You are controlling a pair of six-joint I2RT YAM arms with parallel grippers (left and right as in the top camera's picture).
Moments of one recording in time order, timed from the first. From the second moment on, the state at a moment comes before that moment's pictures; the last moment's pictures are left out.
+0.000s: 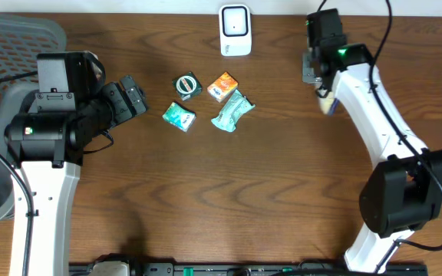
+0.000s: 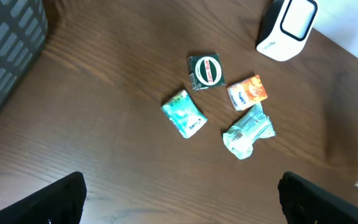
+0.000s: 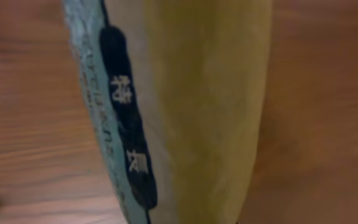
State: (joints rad) left arm 0.00 1.29 1.45 -1.09 0.14 -0.46; right arm 0.23 1.92 1.67 -0.81 0.45 0.17
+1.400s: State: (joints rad) left arm 0.00 1.29 1.45 -1.09 0.14 -0.46; right arm 0.00 2.02 1.61 -0.88 -0.17 0.00
